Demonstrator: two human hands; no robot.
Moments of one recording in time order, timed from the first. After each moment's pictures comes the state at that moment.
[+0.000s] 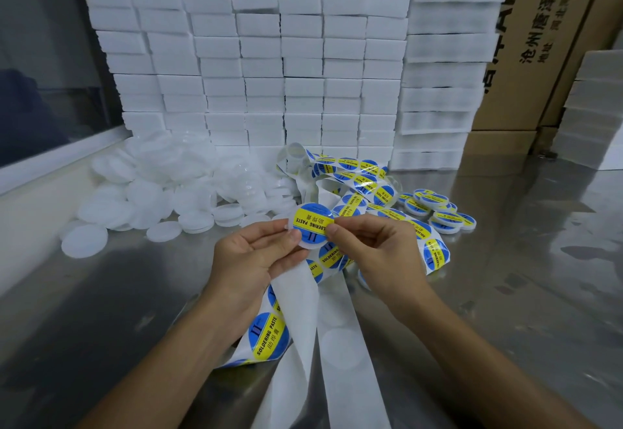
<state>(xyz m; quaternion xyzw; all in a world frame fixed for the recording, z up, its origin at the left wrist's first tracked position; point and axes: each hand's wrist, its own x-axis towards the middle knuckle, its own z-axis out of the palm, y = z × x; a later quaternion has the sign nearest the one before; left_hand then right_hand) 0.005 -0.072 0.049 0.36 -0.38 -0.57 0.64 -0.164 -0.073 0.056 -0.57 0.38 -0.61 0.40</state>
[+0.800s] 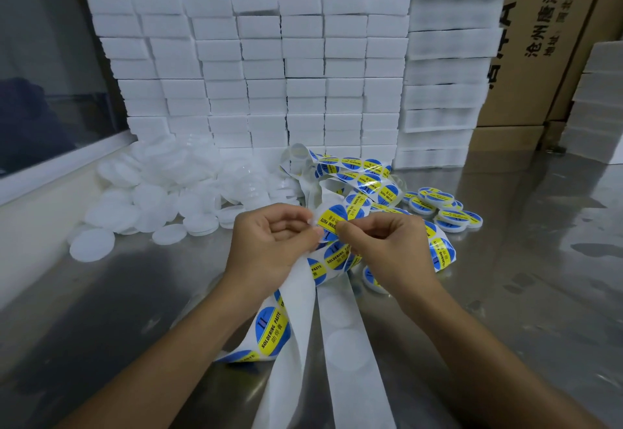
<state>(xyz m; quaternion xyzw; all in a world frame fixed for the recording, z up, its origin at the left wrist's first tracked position) -0.006 -0.076 0.068 0.42 -0.57 -0.37 0.61 -0.170 -0.078 0.061 -0.57 0.47 -0.59 0.32</state>
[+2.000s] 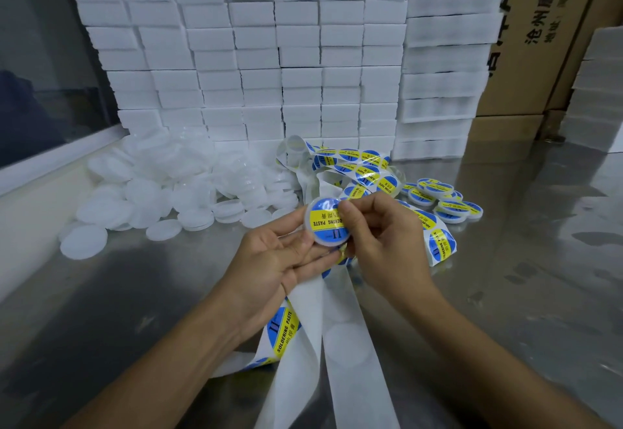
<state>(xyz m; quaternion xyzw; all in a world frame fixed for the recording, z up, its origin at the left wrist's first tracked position) -0.006 -0.063 0.056 0.23 -0.49 -0.65 0.53 -0.160 -0.078 0.050 -0.60 0.41 -0.64 0.26</state>
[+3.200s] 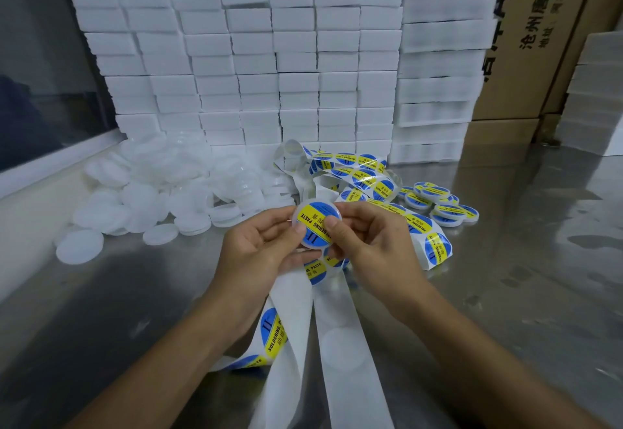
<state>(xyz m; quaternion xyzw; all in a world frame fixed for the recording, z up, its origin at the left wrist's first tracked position) -0.005 -0.066 0.058 0.36 -0.50 -0.51 0.60 -0.159 -0.071 0.060 -0.59 0.35 -0.61 0.41</state>
